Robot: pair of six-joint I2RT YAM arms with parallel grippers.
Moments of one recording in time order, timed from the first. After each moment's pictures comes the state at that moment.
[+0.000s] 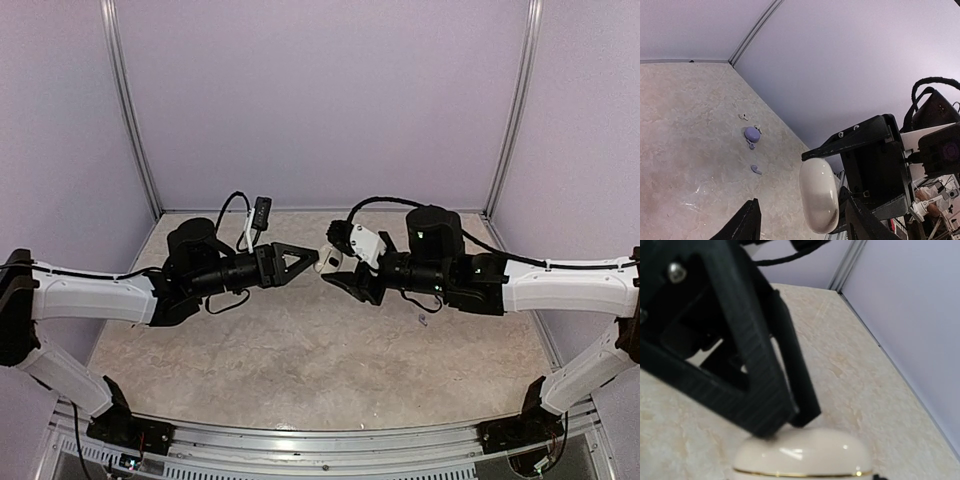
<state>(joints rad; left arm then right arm) -0.82 1.43 0.76 0.64 0.36 -0.68 0.99 1.40 0.98 0.15 -0.06 -0.42</state>
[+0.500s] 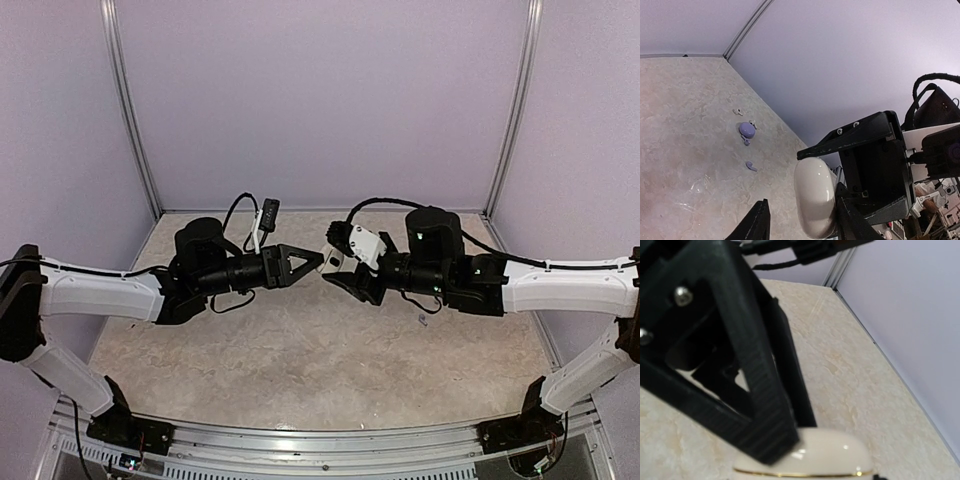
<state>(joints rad) -0.83 1.48 0.79 0.64 0.39 -0.68 1.00 1.40 0.97 0.15 -0.04 -0.43</state>
